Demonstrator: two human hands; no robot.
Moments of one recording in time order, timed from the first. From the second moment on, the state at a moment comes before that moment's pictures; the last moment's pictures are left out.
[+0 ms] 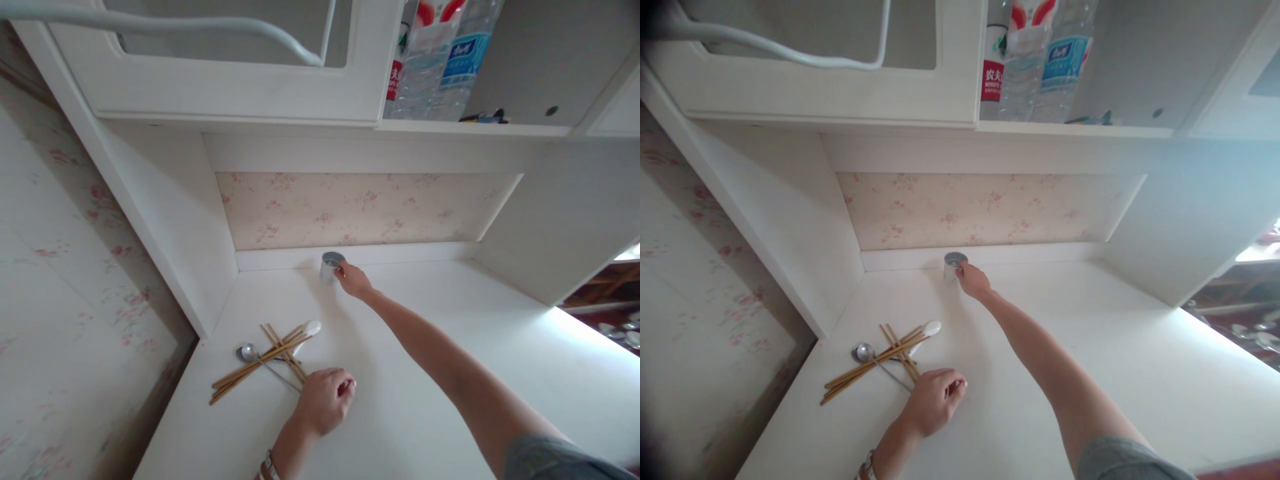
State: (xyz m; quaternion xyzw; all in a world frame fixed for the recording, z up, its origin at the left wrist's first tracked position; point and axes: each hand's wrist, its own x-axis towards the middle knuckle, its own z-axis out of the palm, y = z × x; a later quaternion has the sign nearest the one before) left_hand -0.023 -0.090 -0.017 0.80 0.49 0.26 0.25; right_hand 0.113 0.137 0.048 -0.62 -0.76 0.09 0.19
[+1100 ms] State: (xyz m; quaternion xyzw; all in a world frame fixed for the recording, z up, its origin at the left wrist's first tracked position) left_hand -0.022 -0.093 -0.018 0.68 0.59 0.36 0.22; right_hand 0.203 -0.053 0.009 -0.49 -0.81 0.15 0.30
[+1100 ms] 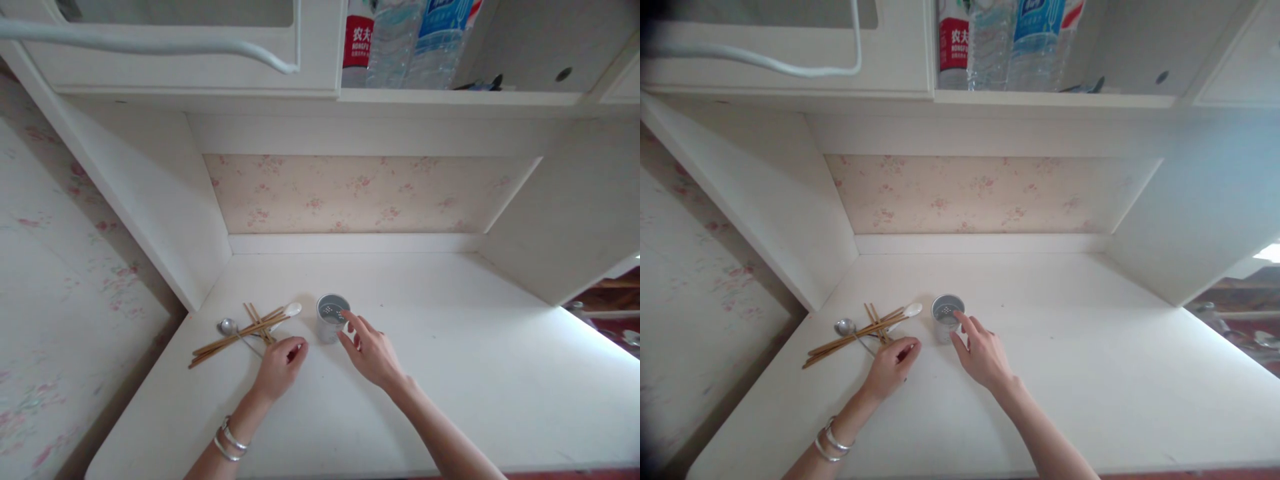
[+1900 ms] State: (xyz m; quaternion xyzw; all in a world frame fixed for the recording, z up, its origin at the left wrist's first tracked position) left_hand -0.149 -0.090 -0.029 0.62 0.78 0.06 -0.05; right_hand 0.229 -0.033 -0.050 -0.58 -0.66 0.30 0.38
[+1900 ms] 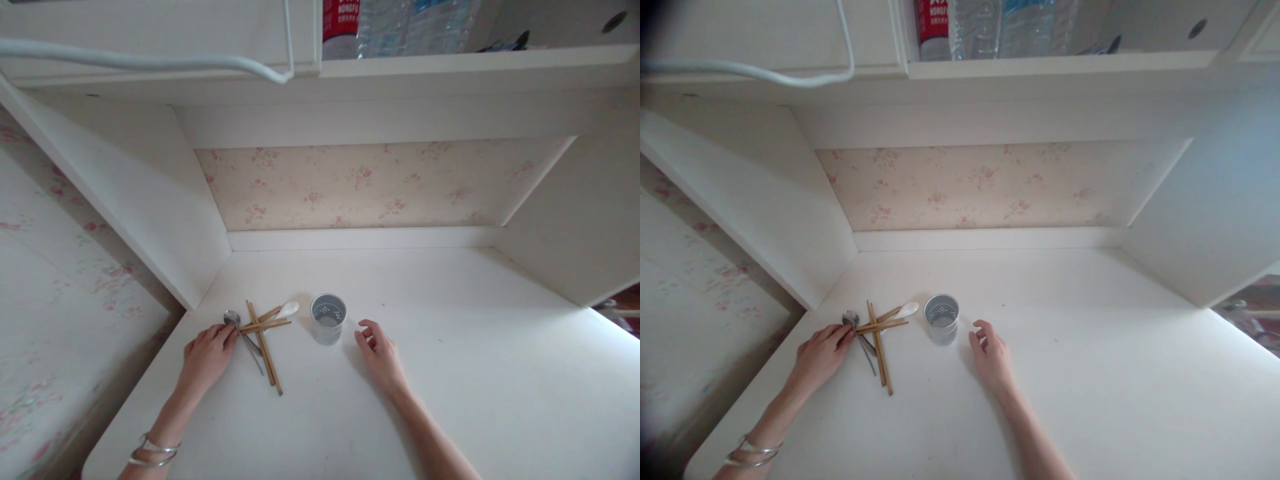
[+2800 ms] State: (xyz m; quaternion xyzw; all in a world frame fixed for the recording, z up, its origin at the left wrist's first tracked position) left_hand -0.157 -0.040 -0.024 0.69 0.70 0.14 0.15; right_hand 0.230 -0.034 -0.051 -0.57 -0.67 0.29 0.37
